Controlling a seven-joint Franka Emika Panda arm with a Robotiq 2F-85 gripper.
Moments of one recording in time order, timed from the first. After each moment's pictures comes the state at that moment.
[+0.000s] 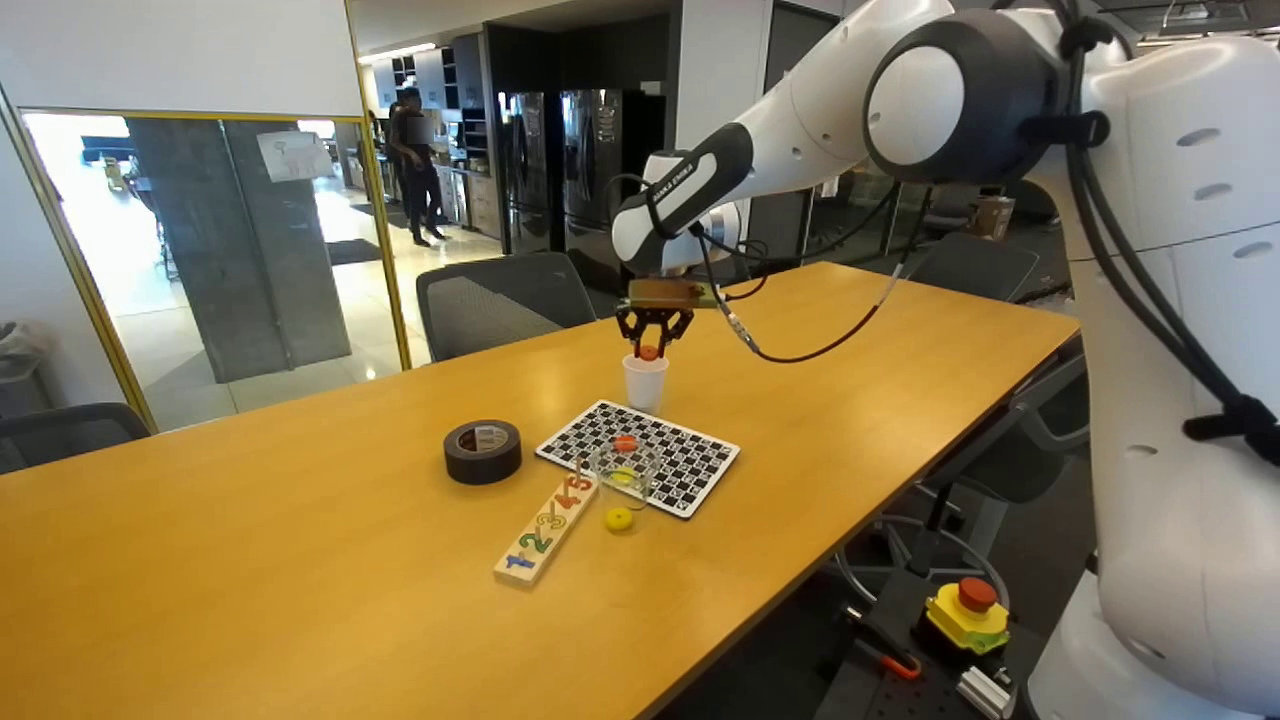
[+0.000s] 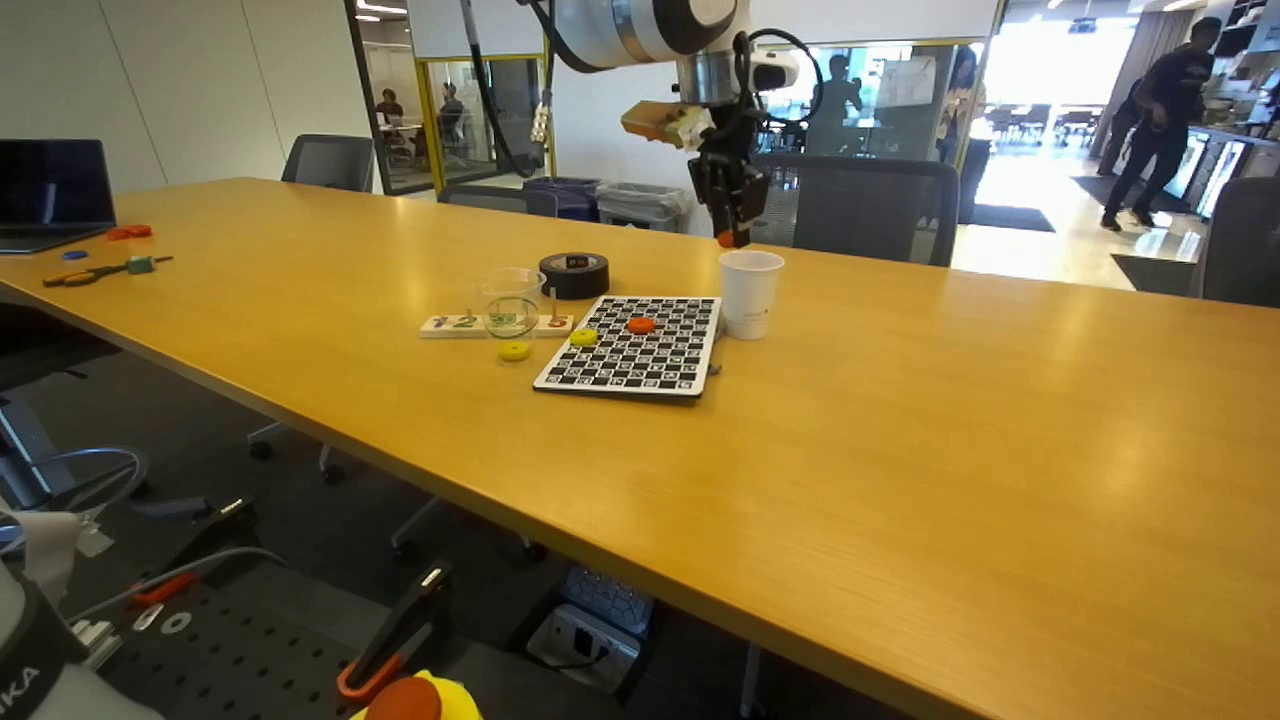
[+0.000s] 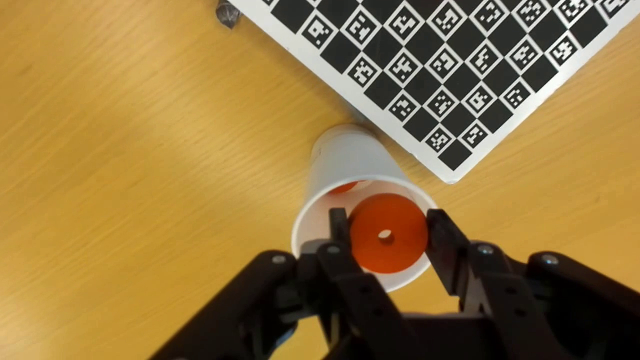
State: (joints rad) arm -0.13 0.45 -0.19 -1.73 0.02 2.40 0.39
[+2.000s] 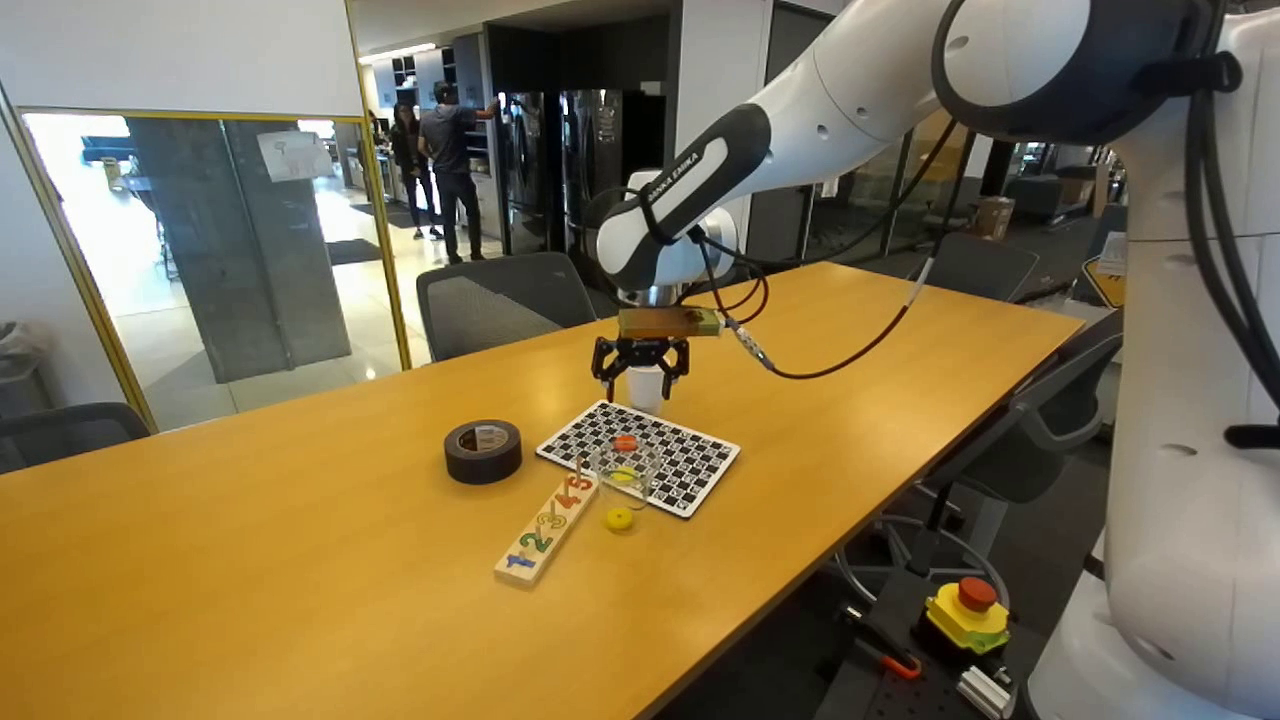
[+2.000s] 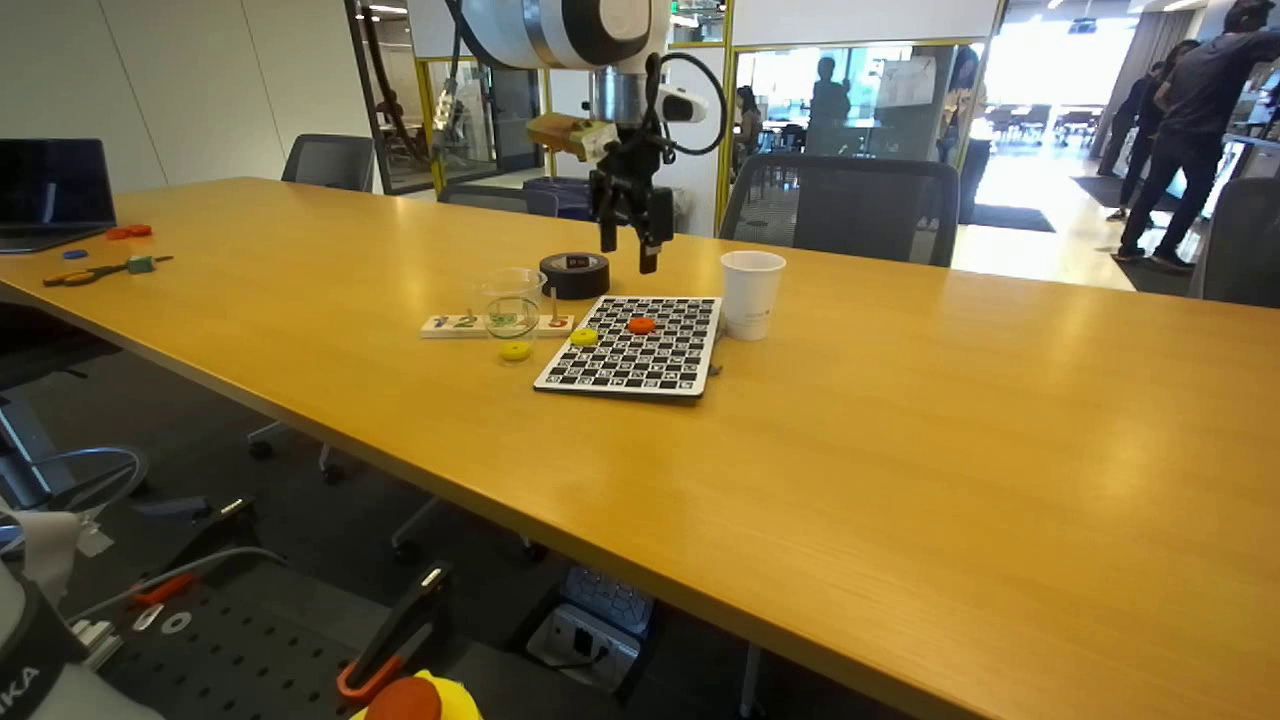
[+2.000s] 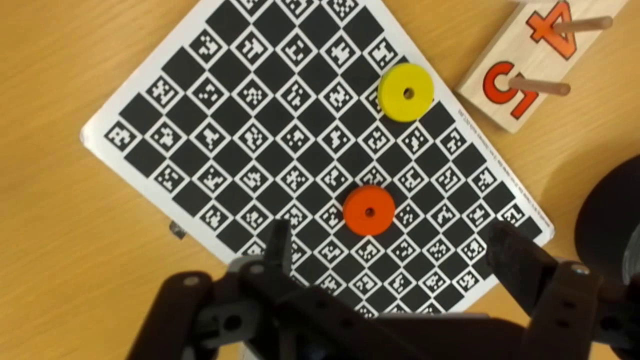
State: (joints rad) arm -0.08 0.29 -0.11 -1.98 0.07 2.31 0.34
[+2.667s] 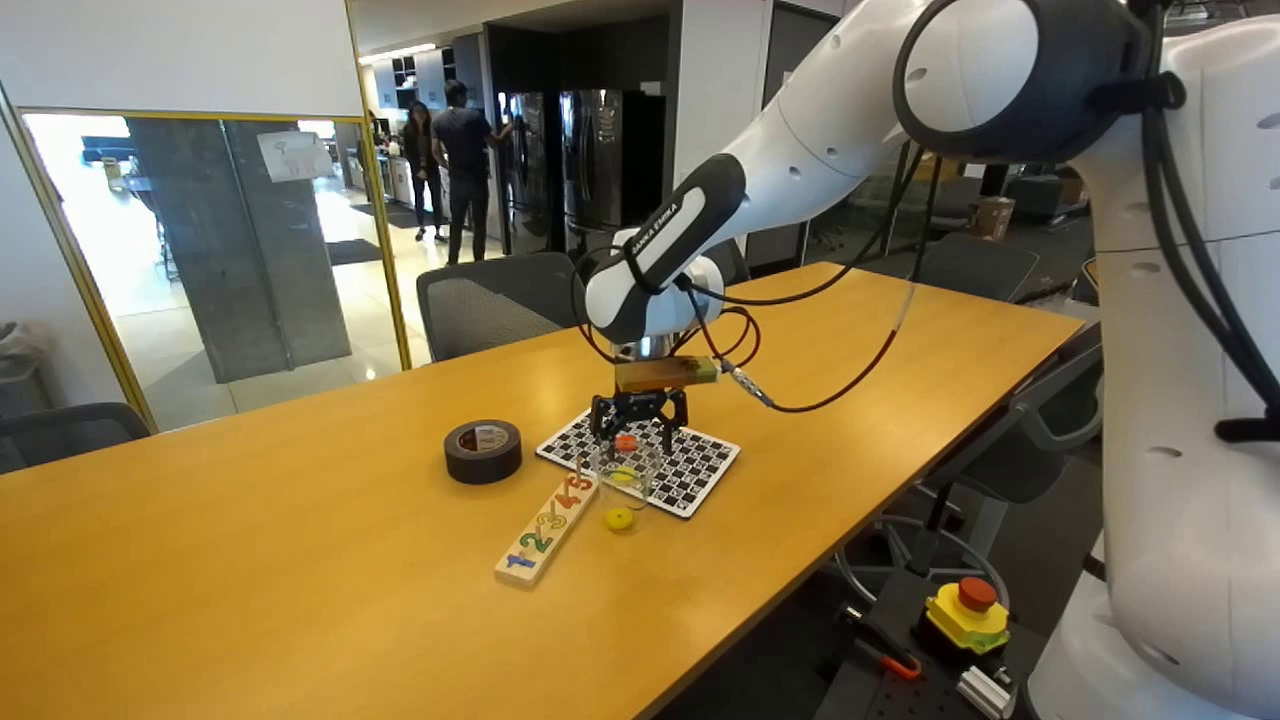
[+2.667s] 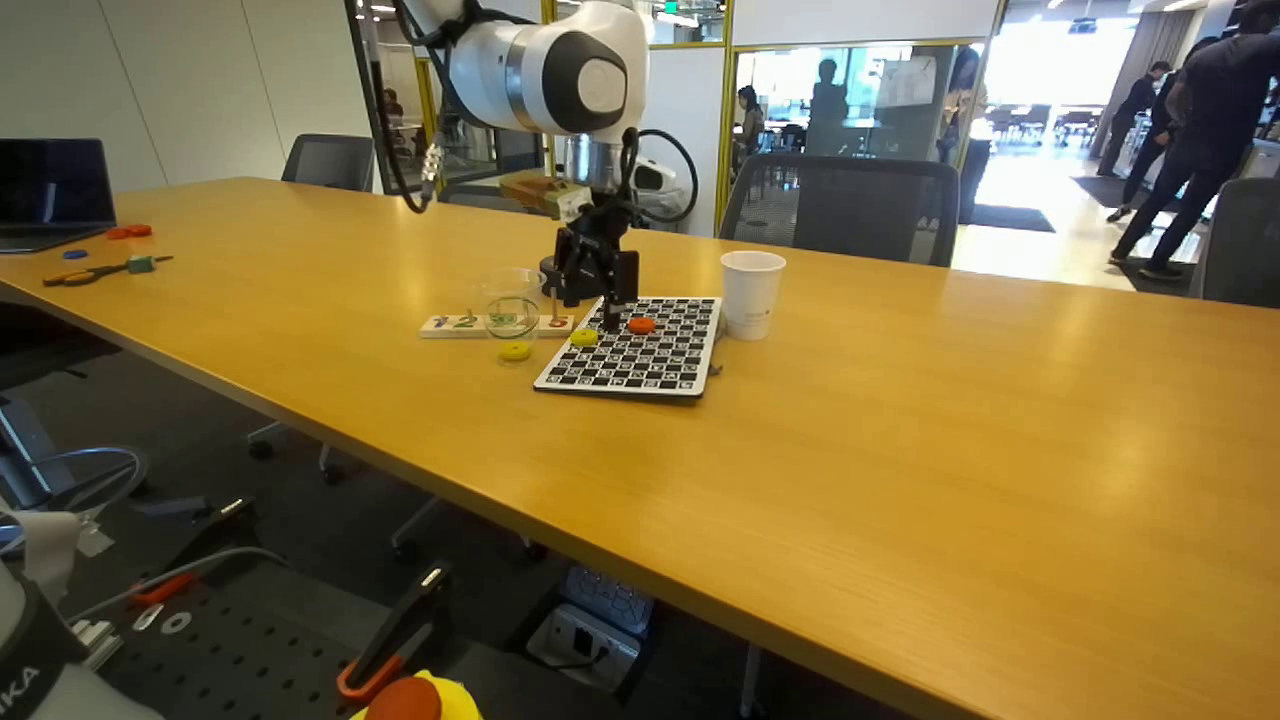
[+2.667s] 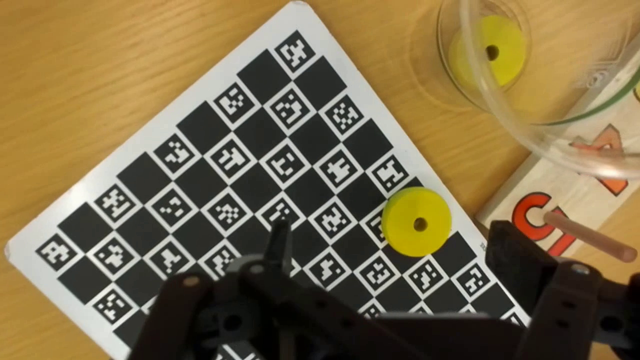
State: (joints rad) arm -0.07 0.37 -0.07 -2.04 0.09 2.31 0.30
